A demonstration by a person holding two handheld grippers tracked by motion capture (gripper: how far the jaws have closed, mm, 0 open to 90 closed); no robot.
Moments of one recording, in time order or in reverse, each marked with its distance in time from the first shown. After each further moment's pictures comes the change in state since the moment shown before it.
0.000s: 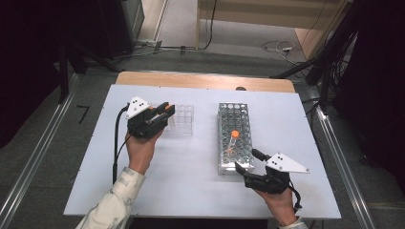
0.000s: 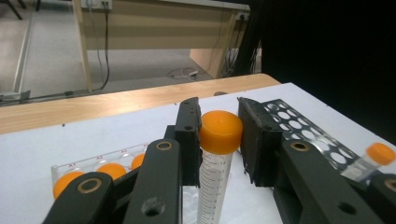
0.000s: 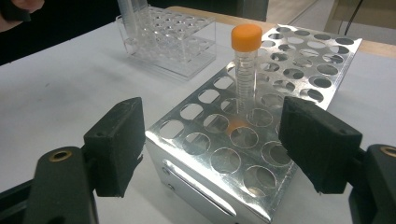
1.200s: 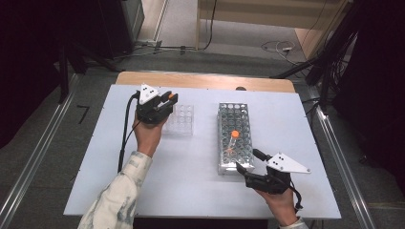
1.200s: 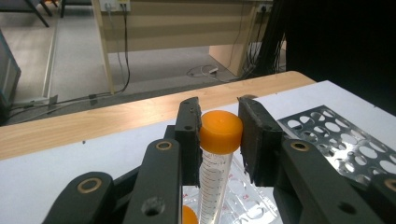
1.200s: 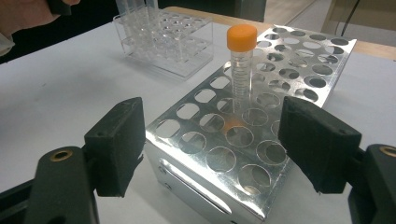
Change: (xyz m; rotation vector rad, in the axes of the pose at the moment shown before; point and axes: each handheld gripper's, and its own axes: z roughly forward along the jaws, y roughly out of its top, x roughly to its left) left arm 0.011 0.007 0.040 0.020 0.079 0.065; right arm -0.001 0.000 -0.002 -0.001 -0.011 0.000
